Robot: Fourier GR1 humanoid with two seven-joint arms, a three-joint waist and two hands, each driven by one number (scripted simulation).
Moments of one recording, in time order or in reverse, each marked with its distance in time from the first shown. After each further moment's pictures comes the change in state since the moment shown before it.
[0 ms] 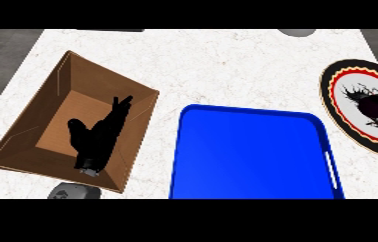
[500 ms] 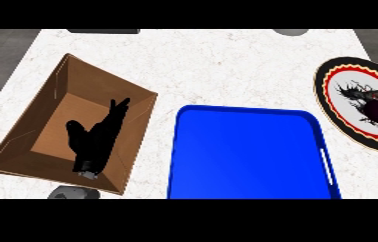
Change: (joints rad) left arm 0.020 -0.004 0.008 -0.008 -0.010 0.015 0.009; right arm 0.041 -0.103 -0.094 0.147 -0.085 0.348 -0.081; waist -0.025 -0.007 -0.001
